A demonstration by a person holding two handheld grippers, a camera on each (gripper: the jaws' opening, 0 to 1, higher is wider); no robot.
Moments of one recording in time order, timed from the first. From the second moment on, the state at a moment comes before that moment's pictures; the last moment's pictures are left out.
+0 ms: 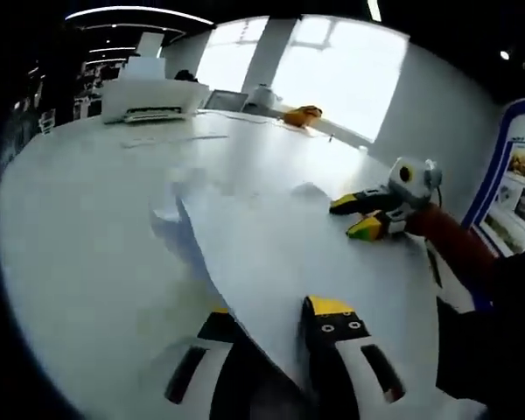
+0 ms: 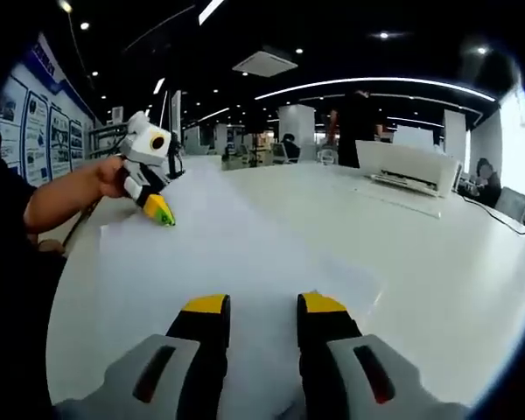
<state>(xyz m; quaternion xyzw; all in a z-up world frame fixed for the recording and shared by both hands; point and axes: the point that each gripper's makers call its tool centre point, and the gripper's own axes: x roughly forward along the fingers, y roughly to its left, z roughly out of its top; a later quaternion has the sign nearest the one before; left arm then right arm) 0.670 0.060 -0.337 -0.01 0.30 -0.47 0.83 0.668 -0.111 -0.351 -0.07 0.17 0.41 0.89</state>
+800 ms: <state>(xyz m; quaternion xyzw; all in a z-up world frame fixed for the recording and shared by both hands) 0.664 0.039 -0.317 -0.01 0.26 -0.47 0.84 0.667 -0.107 -0.354 -0.06 0.17 0.41 0.89</state>
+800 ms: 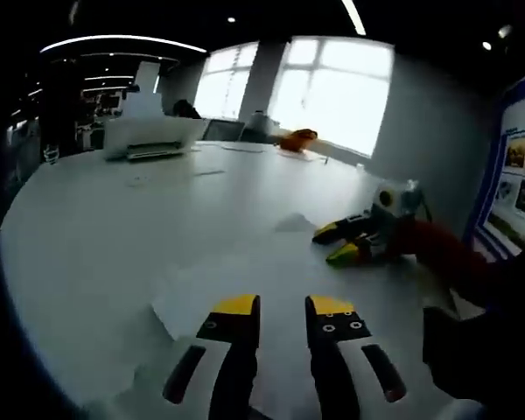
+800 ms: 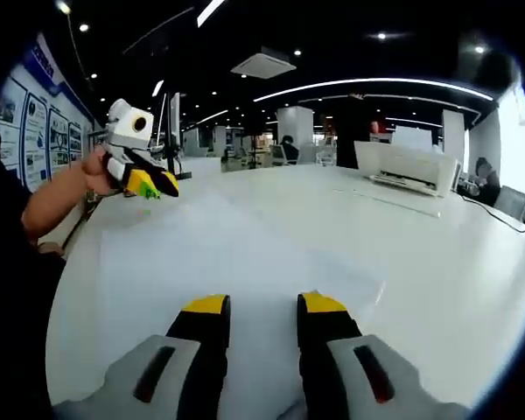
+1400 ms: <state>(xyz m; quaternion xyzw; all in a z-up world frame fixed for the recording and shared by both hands) 0.659 0.039 -0.334 -0.03 0.23 -0.48 0.85 0.669 -0.102 -0.350 -0.07 0.17 0.41 0.90</state>
